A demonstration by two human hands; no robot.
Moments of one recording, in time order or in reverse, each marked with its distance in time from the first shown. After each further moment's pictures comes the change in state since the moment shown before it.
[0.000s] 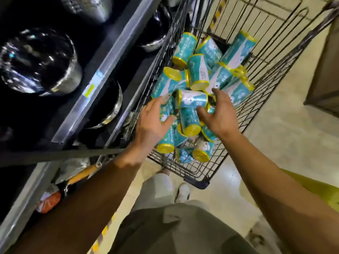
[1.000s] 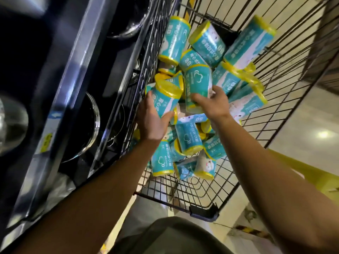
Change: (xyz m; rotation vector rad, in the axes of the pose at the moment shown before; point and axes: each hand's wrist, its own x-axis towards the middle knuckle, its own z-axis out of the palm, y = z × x) left_hand 0.148 -0.057 0.091 -0.234 -0.125 -0.335; right_hand 0.157 0.018 0.067 0.472 0.025 0.611
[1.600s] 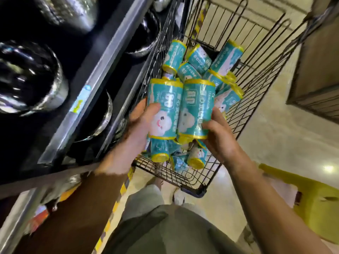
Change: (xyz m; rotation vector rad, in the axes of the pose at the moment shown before) left_hand -0.166 0.068 -0.098 -0.897 -0.149 -0.070; right_hand -0.182 0.038 -0.082 0.586 -0.514 -0.180
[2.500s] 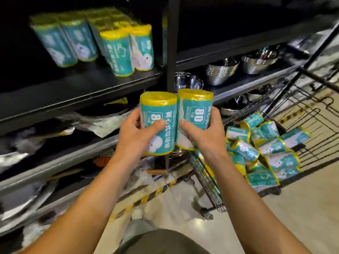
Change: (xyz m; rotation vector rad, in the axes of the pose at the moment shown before) left_hand -0.389 -0.009 -0.131 -0.039 0.567 0.706; right_hand -0.257 0.031 0.202 -0.452 -0.445 -0.524
